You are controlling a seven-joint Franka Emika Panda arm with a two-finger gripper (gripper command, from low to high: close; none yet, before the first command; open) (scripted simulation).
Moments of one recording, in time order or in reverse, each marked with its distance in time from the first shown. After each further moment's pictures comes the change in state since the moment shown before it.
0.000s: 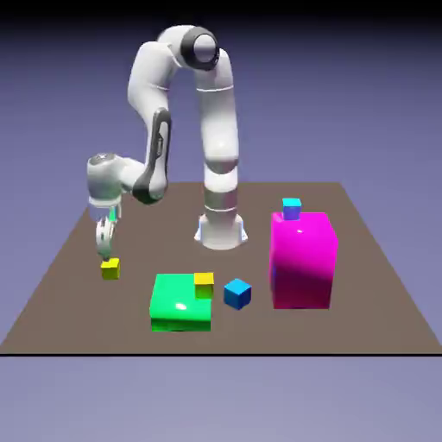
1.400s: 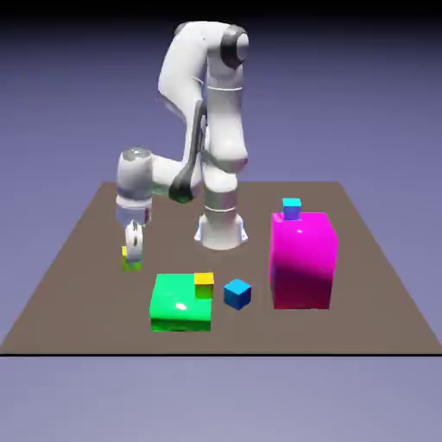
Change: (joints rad) arm 0.557 -0.221 0.070 0.006 0.242 -0.085 0.171
